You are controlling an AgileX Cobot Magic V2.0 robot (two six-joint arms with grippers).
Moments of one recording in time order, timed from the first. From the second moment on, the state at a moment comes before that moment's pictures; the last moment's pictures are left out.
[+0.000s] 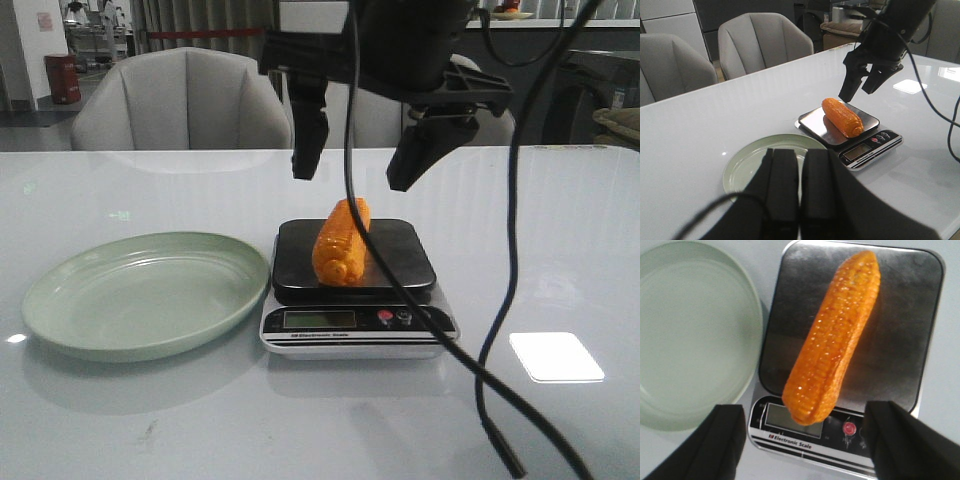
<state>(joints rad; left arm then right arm) -0.63 0.01 -0.38 0.10 0.57 -0.01 0.59 1.78 -1.41 -0.01 0.77 0.55</state>
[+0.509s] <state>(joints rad) -0.63 0.00 -0.38 0.10 0.57 -0.01 0.62 2.00 -1.54 -0.07 0.85 0.73</state>
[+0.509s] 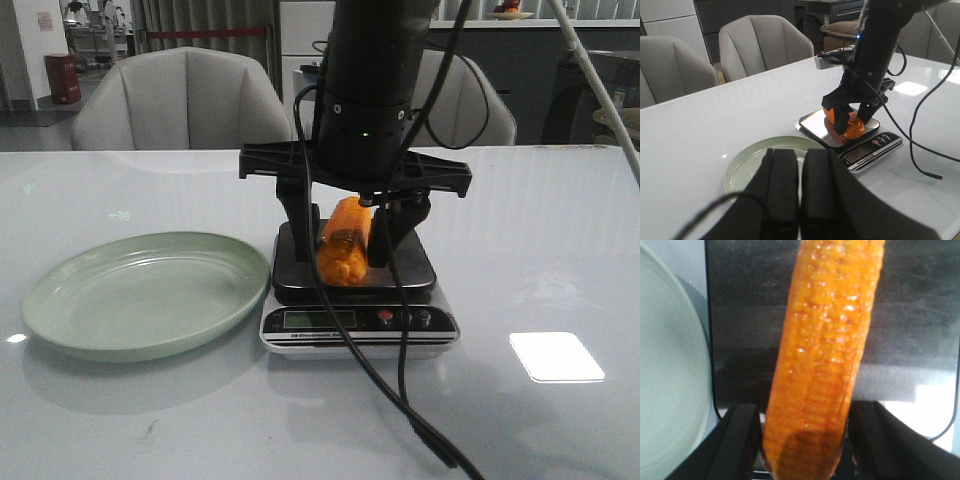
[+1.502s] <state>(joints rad) -0.63 -0.01 -0.38 0.10 0.57 -0.01 0.82 2.10 -1.64 0.04 0.54 0.76</state>
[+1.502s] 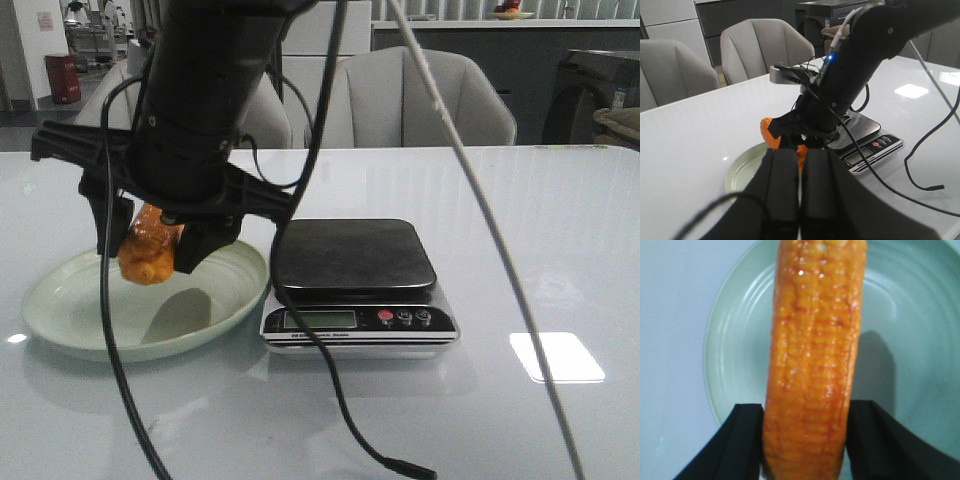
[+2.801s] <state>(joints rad) -0.63 -0.01 -0.38 0.10 0.57 -0.01 0.45 1.65 -1.58 0.21 1.05 0.02</state>
